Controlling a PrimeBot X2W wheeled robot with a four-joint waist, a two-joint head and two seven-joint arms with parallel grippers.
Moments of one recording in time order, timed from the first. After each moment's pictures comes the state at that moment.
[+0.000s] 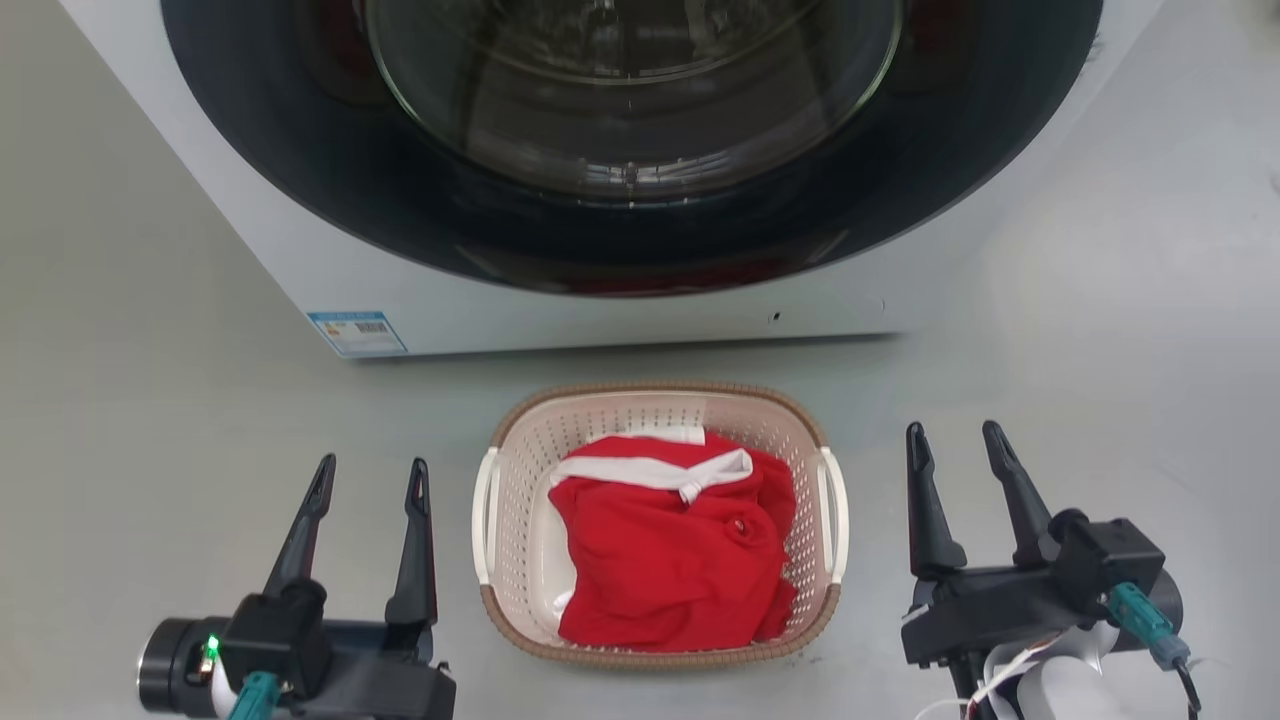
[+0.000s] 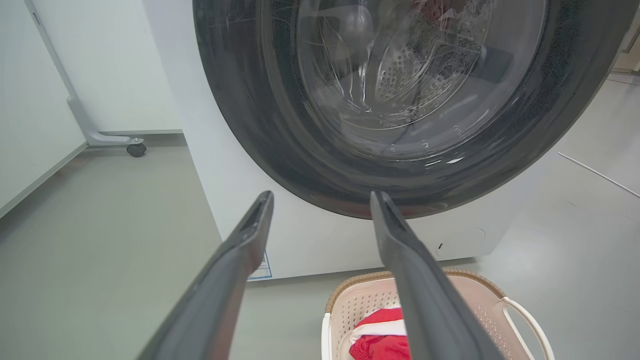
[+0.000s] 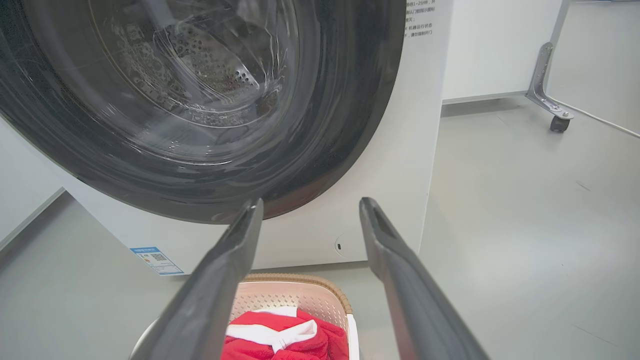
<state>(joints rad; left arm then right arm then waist) -0.14 0.09 -0.17 0.10 -0.19 0.07 -0.25 -0.28 -0.07 0.26 0.25 0.30 -0.09 -0.25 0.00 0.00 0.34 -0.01</state>
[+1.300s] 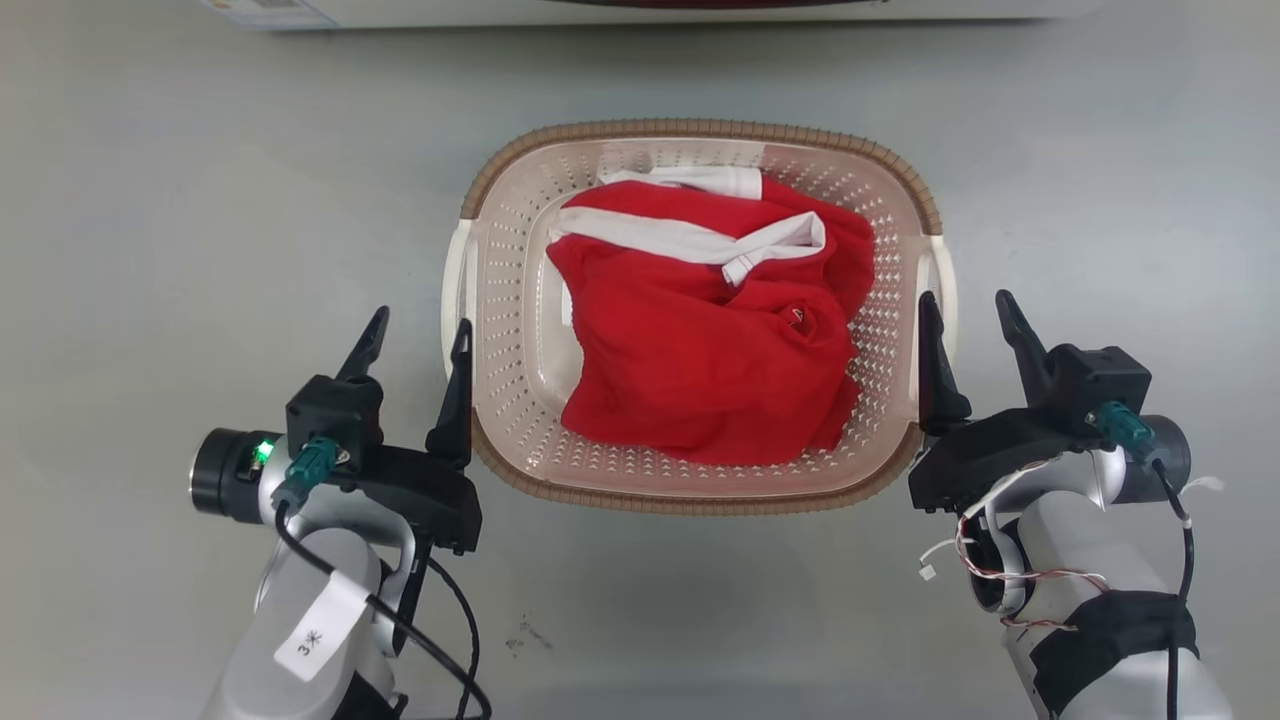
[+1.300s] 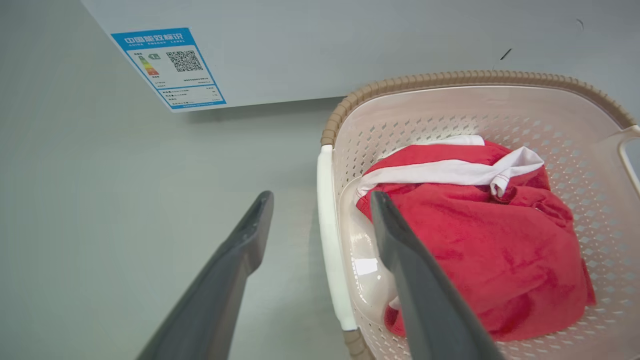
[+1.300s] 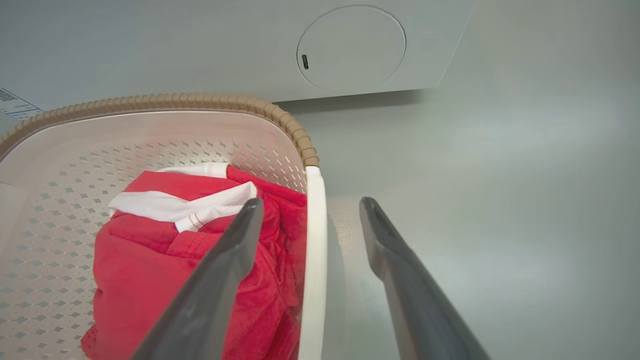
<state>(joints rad) -0.60 0.06 -0.22 0.62 -0.20 -0.01 -0.24 -0.67 -0.07 0.24 0.67 0.28 -0.06 -0.26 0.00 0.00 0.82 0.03</state>
